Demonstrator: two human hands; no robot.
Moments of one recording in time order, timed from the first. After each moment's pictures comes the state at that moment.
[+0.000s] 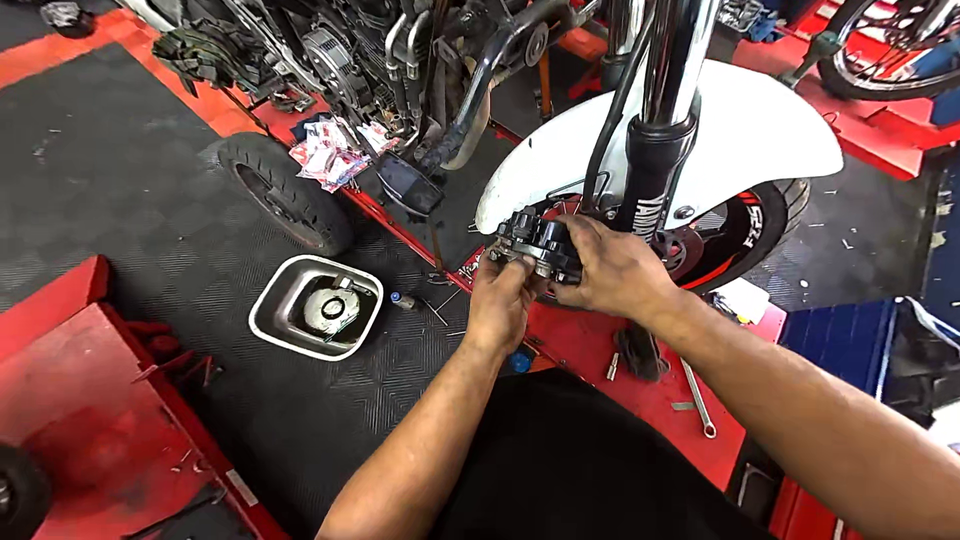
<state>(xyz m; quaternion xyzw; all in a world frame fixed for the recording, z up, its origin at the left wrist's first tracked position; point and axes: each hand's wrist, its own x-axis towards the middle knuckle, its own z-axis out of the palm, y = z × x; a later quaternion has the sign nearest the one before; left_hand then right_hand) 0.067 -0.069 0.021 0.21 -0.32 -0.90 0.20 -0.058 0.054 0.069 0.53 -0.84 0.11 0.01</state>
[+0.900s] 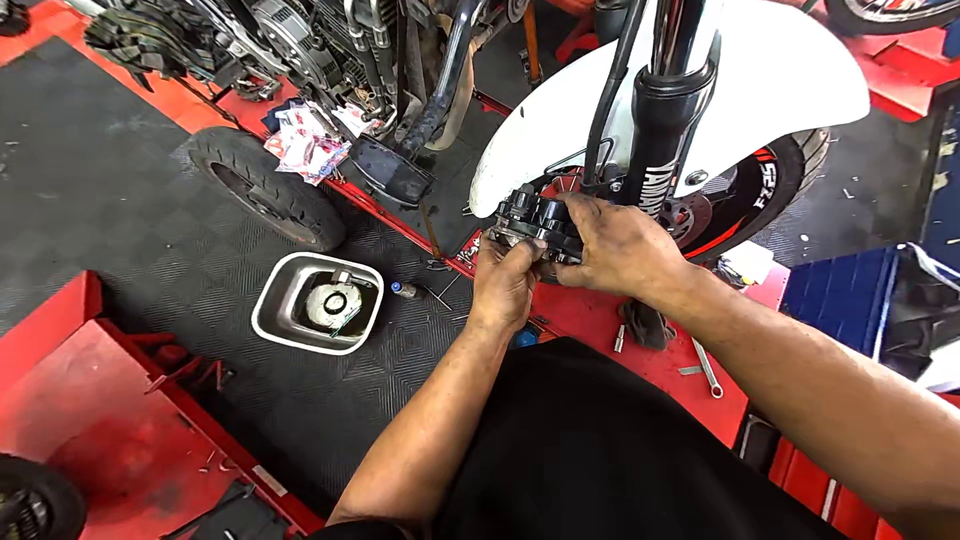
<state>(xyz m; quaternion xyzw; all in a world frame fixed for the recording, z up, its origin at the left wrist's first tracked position) 0.053 -0.078 0.007 0.18 -0.31 -0.91 0.19 -0.055 0.043 0.076 0.47 -0.88 0.07 -0.06</state>
